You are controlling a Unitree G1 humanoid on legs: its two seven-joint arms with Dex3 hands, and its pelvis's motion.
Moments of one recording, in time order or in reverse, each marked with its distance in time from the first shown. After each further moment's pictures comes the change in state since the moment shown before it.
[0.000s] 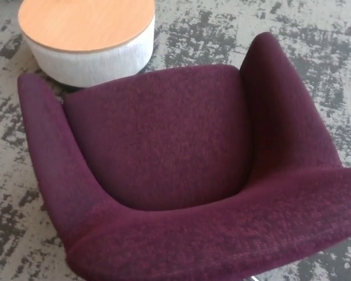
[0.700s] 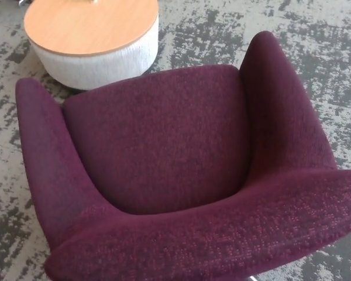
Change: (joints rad) left_arm -0.018 0.000 0.043 0.003 -0.012 -0.001 0.007; right_arm 0.023 0.000 -0.001 0.120 0.004 0.050 0.010
